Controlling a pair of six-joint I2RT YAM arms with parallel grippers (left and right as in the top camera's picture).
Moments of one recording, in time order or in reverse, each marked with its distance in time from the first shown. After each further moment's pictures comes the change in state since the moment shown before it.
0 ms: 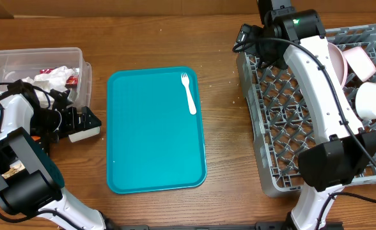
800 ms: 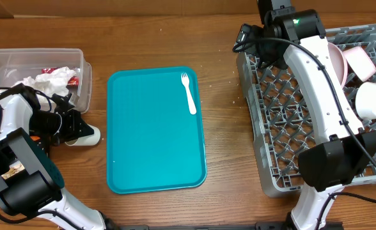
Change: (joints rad) left arm 0.000 -0.002 0.005 -0.121 0.027 -0.006; right arm 0.000 0.000 0.000 0.000 0.000 0.000
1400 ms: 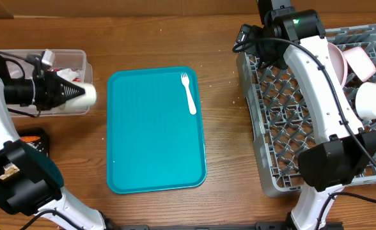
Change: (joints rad) left arm 0.000 0.008 0.519 -0.465 0.384 0.062; right arm 0.000 0.000 0.000 0.000 0.000 0.000
